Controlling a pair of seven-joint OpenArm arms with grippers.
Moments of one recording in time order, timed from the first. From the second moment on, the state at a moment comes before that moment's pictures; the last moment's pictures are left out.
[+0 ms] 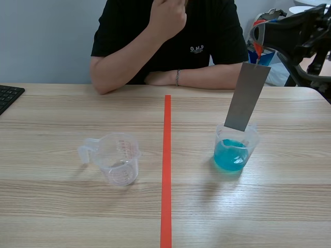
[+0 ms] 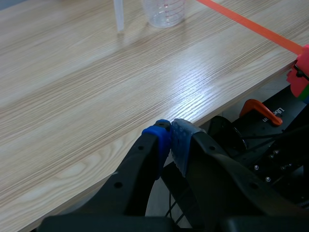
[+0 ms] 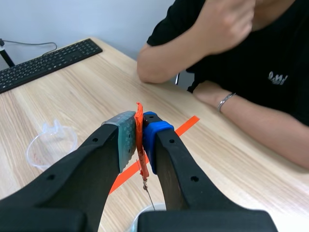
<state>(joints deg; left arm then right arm) 65.6 -29.6 -15.0 71.3 9.3 -17.3 -71.3 7.0 38.3 0.5 92.4 53.2 45.3 -21.9</state>
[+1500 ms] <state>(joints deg) 65.6 -29.6 -15.0 71.3 9.4 -17.3 -71.2 7.0 34.4 -8.5 77.8 32.2 45.3 -4.4</state>
